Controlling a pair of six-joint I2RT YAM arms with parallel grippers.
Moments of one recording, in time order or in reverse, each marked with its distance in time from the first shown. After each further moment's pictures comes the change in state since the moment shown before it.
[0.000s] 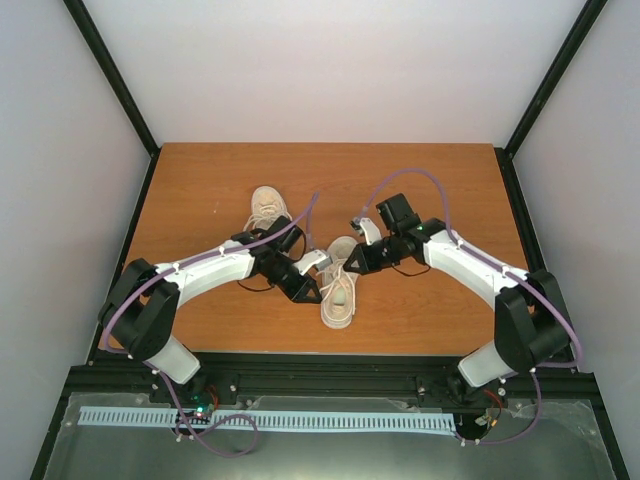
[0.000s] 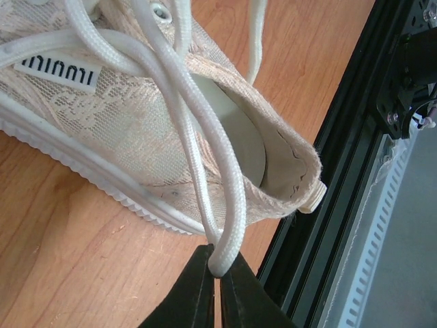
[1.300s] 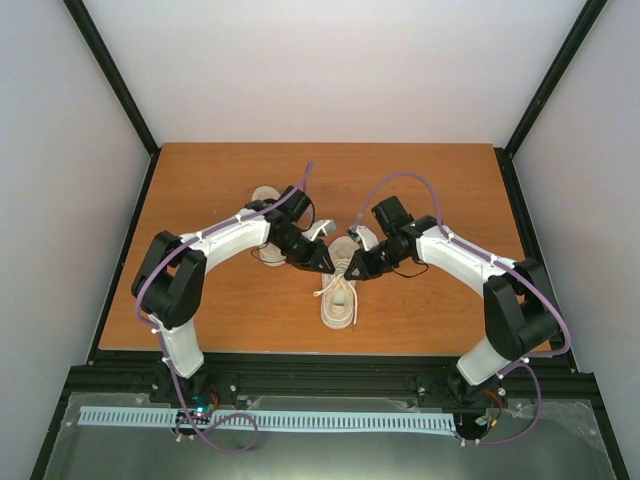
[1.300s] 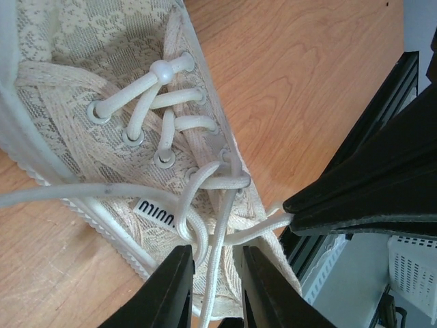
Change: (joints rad) left arm 0.087 0.238 0.319 -0.110 0.058 -0.274; right arm 0.000 0.095 0.042 -0.095 -0.031 -0.082
